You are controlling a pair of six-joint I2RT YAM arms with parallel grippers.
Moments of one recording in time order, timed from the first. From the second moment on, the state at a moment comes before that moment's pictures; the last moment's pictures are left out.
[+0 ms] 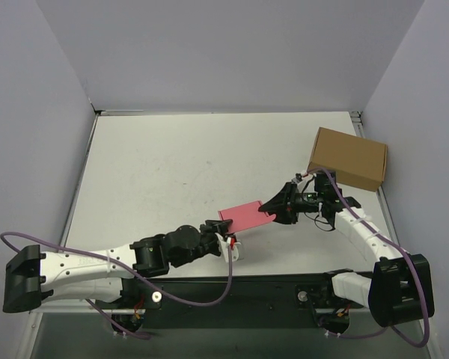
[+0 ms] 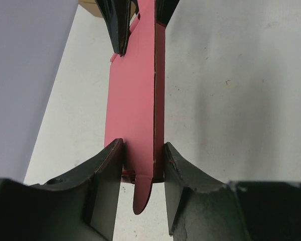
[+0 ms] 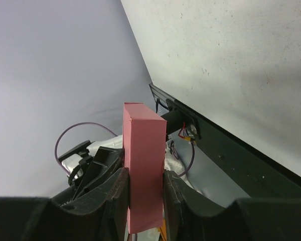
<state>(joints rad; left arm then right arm) -1.31 0.98 0.56 0.16 -0.26 0.59 0.19 1.16 0.59 -0.25 -1.03 1.09</state>
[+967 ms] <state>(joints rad) -0.77 1.16 0.76 -0.16 0.62 0.14 0.19 0.97 0.76 -0.49 -0.68 0.66</state>
